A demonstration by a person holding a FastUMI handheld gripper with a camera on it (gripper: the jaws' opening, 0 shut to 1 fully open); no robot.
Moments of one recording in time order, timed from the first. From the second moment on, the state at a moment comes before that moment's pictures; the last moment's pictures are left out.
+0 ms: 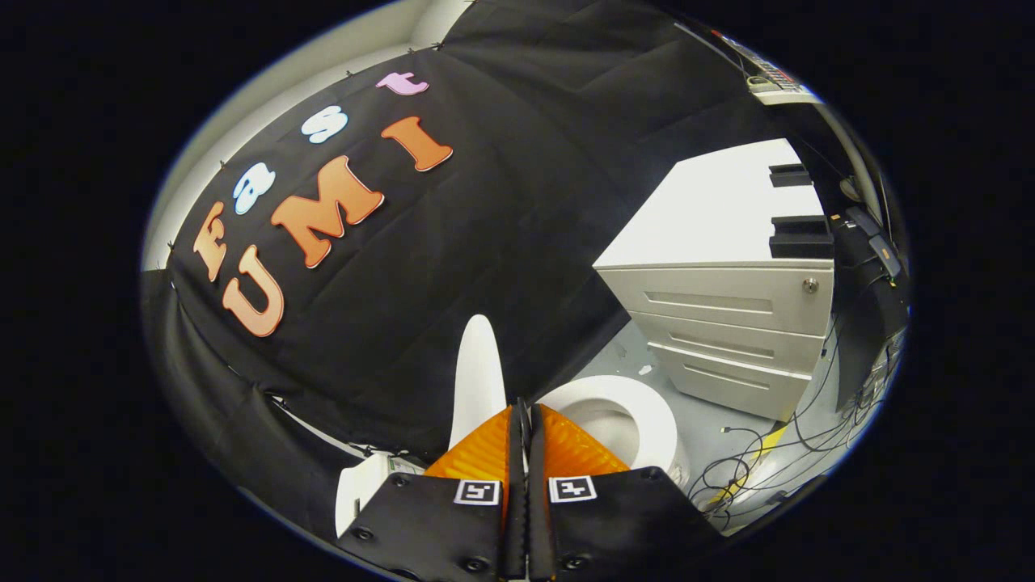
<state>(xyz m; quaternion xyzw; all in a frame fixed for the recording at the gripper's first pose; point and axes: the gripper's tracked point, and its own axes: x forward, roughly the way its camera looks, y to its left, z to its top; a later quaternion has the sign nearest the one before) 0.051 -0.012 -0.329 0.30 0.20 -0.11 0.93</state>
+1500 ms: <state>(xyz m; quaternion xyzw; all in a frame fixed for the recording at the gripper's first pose) 0.019 0.233 -0.213 0.10 0.15 0.07 0.98</state>
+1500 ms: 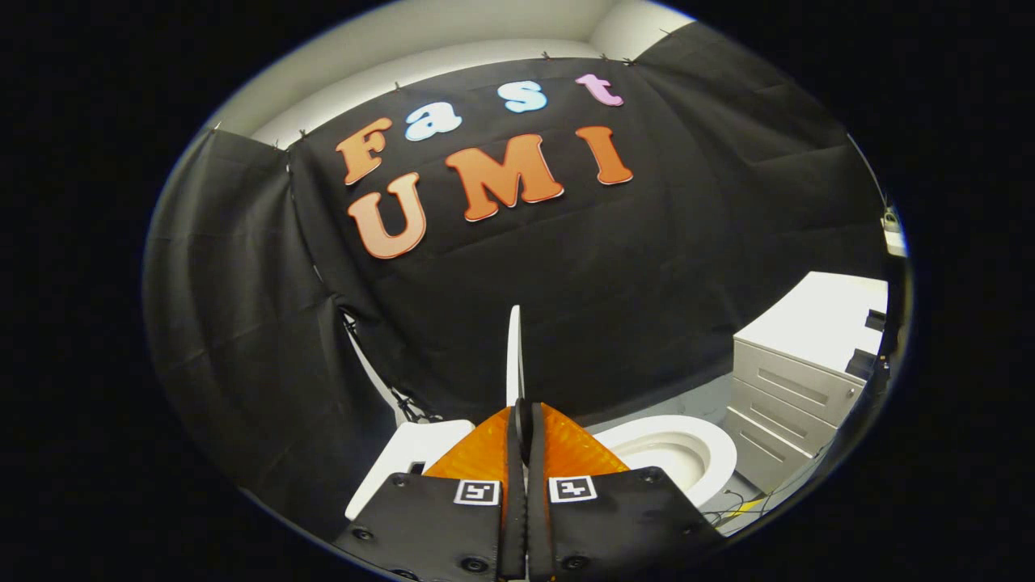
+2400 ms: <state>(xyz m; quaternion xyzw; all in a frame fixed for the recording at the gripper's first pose) -0.011 0.348 -0.211 0.02 0.14 0.13 0.98</state>
